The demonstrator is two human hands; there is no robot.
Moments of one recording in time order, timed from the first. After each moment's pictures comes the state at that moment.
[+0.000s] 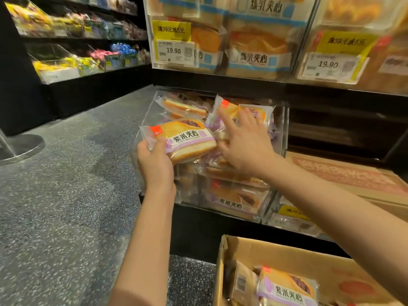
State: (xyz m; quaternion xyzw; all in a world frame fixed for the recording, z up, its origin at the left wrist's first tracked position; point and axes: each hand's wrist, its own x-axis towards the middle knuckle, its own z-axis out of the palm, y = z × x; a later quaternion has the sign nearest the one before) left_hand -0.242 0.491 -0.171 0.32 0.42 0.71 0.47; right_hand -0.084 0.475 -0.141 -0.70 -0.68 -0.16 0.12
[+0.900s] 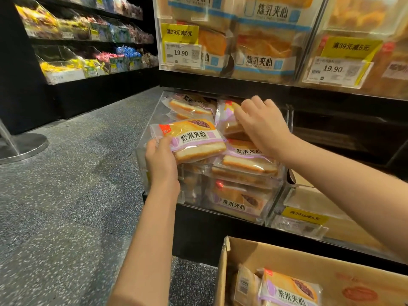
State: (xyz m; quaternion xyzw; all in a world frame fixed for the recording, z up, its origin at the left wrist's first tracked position) left_hand -0.244 0.494 -0.172 0.30 0.41 0.68 0.52; right_hand -0.045 0.493 -0.119 -0.55 -0.71 -0.44 0.02
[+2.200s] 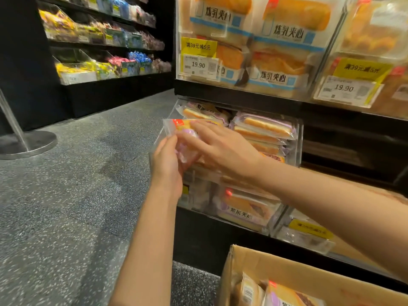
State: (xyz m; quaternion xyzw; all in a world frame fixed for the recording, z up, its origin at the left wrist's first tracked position) left_hand -0.266 0.488 -0.159 0.34 0.33 0.65 0.60; right_hand -0.130 0.486 -0.126 -0.34 -0.87 -0.34 0.13
